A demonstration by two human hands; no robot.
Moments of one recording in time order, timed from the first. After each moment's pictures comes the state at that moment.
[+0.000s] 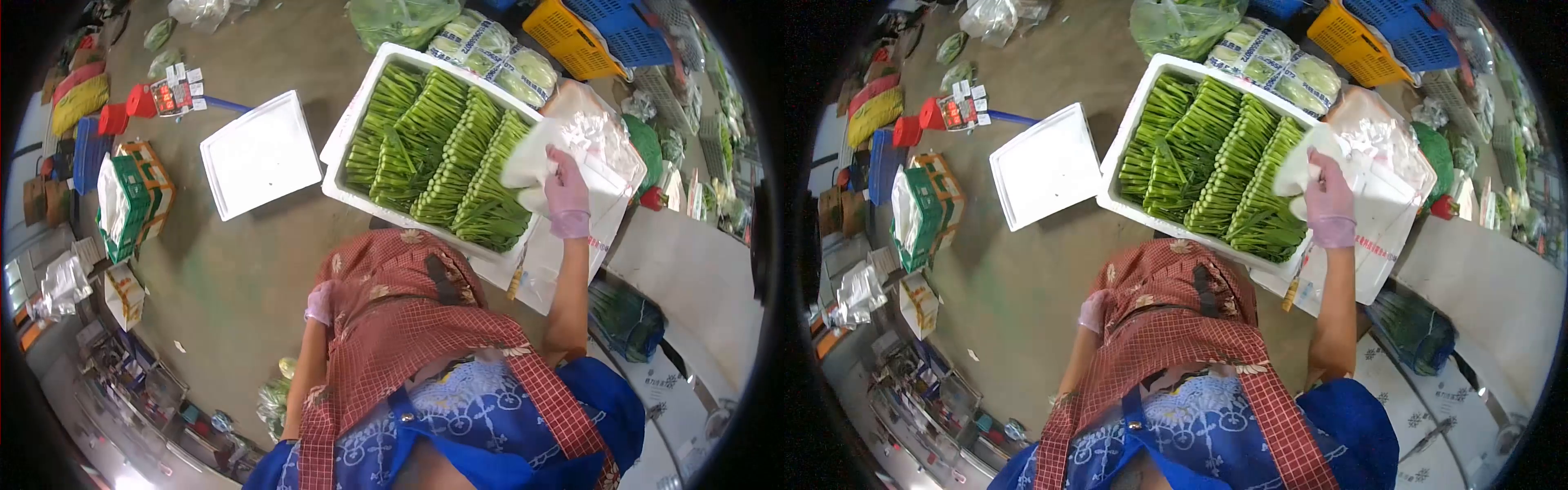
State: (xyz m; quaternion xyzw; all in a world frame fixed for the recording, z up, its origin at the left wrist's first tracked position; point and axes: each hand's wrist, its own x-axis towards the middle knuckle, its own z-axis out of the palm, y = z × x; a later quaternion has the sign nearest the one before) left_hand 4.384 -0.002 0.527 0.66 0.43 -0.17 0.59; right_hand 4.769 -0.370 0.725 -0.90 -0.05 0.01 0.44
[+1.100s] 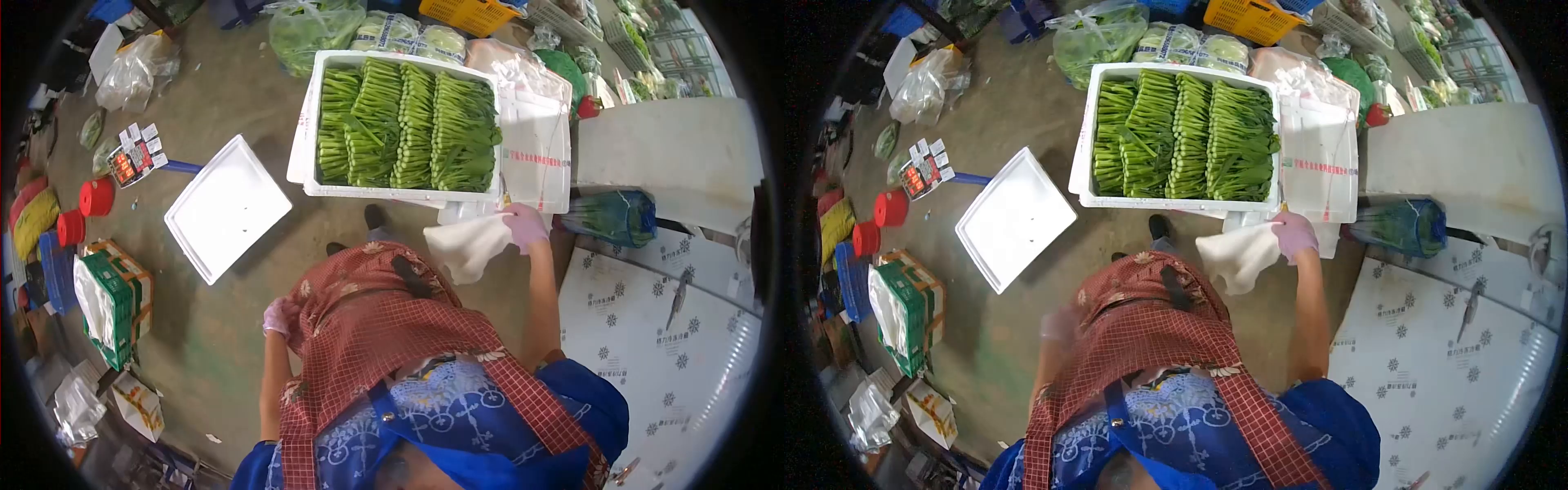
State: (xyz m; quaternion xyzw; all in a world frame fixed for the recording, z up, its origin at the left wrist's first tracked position) left_hand 4.302 0.224 0.420 0.67 0.21 -0.24 0.67; right_hand 4.527 -0.361 0.724 -0.86 0.33 0.26 0.29
